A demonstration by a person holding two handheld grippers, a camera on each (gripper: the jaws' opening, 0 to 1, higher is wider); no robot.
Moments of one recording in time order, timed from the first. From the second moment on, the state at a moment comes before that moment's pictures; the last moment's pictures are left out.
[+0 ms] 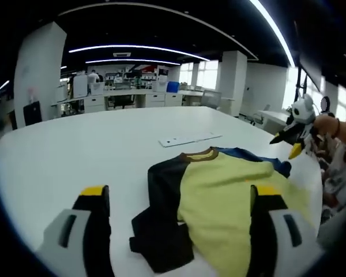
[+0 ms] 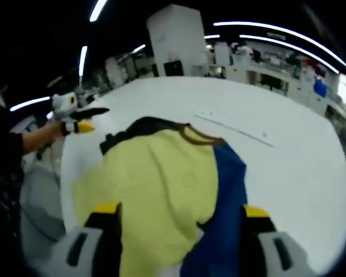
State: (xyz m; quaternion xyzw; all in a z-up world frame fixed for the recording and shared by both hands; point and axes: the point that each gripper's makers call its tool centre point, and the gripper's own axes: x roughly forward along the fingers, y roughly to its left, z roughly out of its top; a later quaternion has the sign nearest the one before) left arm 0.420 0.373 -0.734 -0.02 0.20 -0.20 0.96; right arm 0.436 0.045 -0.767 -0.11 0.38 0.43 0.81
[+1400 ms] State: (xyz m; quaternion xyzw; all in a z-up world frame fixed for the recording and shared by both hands) left arm 0.331 0.355 -0.734 0.00 0.21 -0.22 0.95; right arm 0.402 -0.023 -0.832 -0.27 0.45 0.42 0.74
